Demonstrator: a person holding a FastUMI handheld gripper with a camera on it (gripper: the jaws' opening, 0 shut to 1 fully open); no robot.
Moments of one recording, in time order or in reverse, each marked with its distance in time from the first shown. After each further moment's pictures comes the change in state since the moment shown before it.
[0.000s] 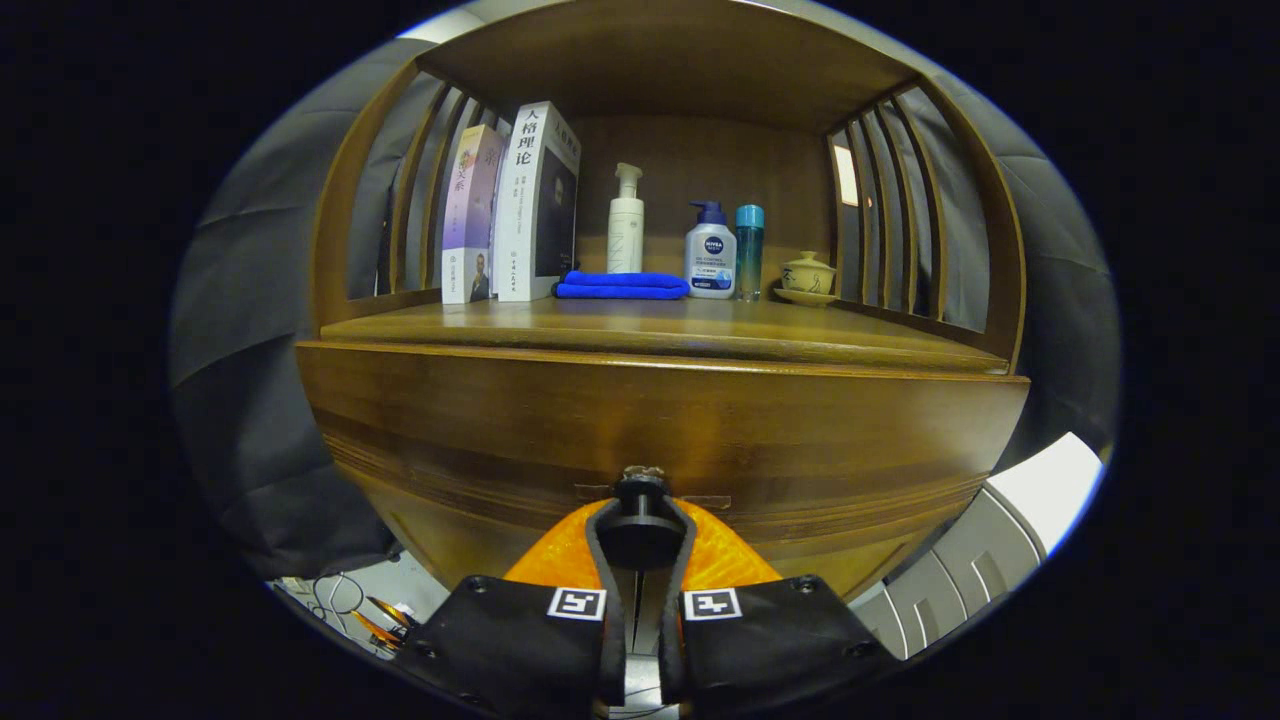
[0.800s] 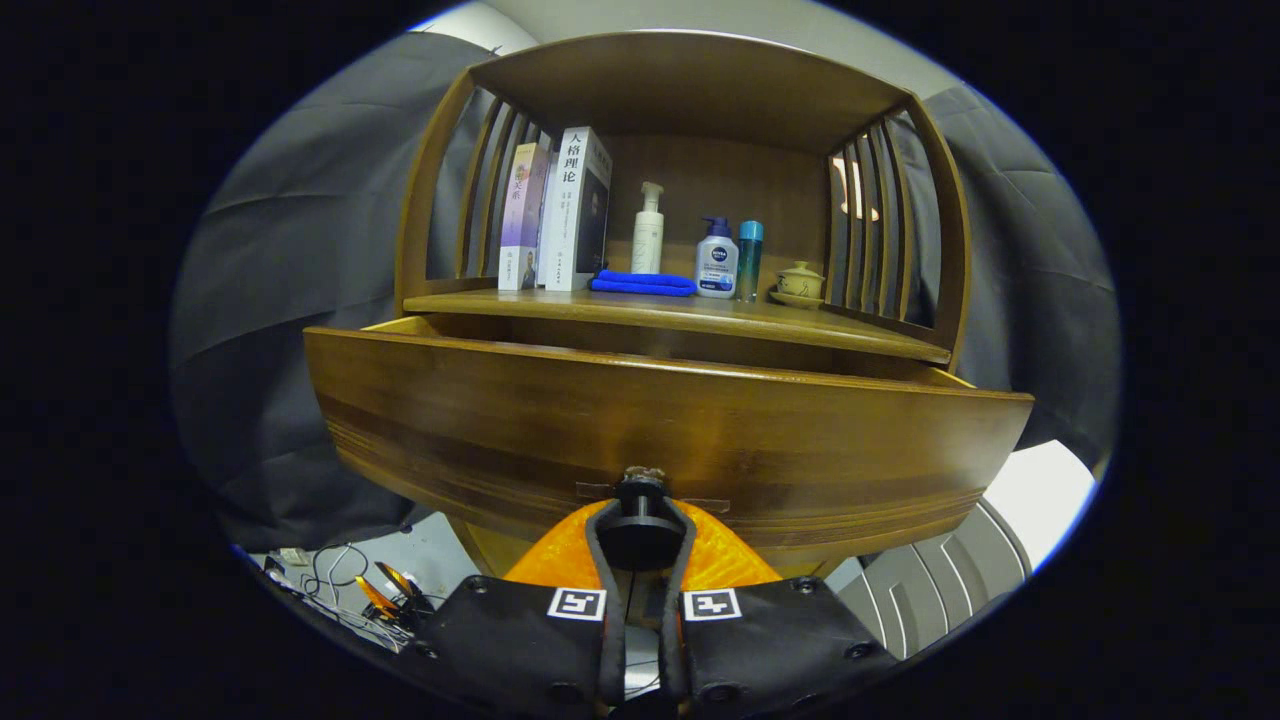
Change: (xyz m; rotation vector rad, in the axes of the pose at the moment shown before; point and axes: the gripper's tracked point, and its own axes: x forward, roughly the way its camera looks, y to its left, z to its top) arm -0.087 -0.003 -0.028 -0.050 -0.002 0.053
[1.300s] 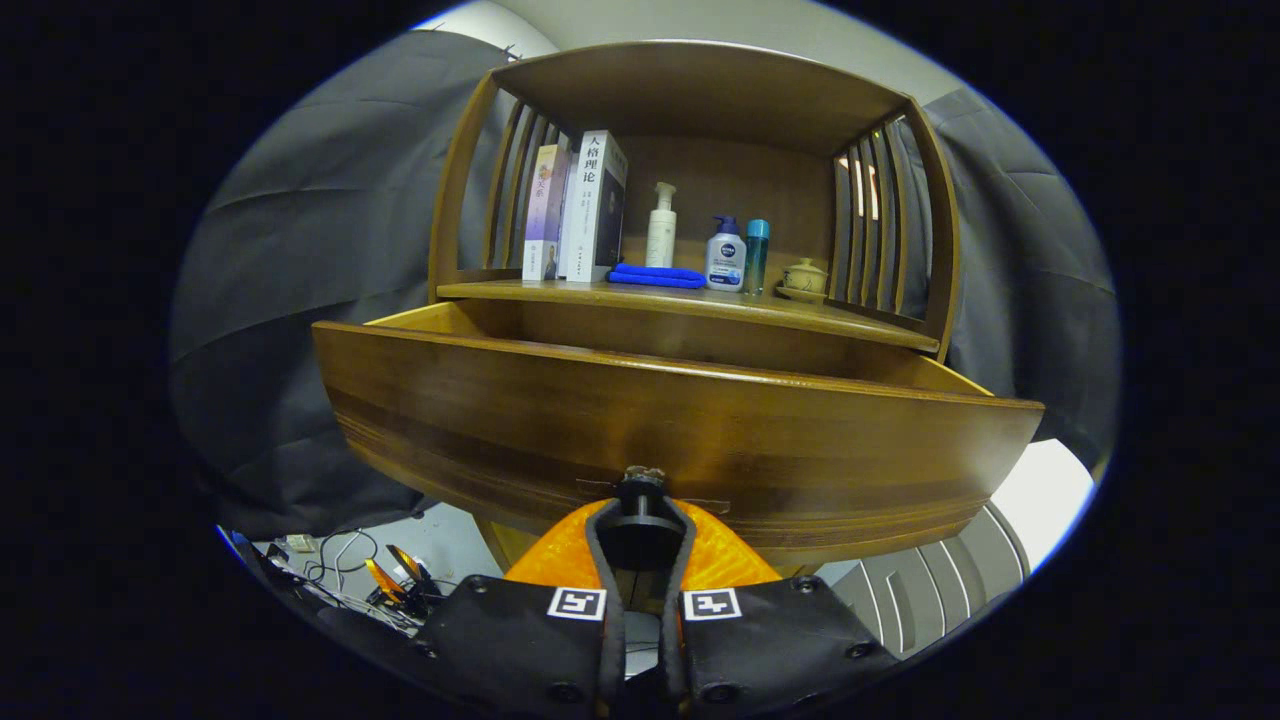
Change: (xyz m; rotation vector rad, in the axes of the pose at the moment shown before) arm -0.036 0.006 -0.017 -0.030 0.007 0.036
